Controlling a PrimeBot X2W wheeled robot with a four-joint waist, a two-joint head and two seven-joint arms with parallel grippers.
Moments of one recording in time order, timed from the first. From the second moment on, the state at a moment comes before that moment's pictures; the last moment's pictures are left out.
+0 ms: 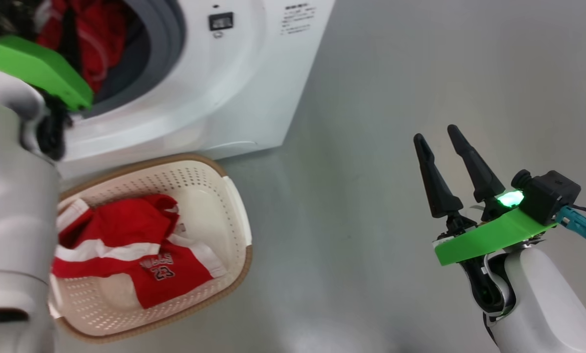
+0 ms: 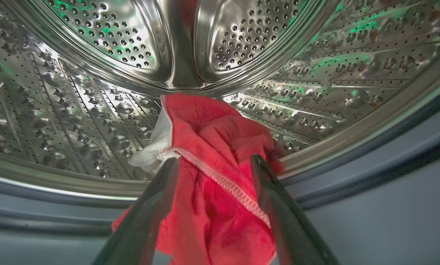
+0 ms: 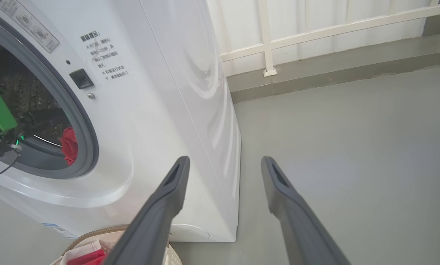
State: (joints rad) left arm -1.16 0.16 -0.11 1.04 -0.46 -0.09 0.00; right arm -0.39 -0.19 0.21 0.18 0.51 0.13 -0.25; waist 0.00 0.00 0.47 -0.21
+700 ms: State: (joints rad) left arm -1.37 0.22 -0.11 1.27 -0.46 0.01 0.16; right arm -0.44 -0.15 0.21 0.17 0.51 0.13 -0.25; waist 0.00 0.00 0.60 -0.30
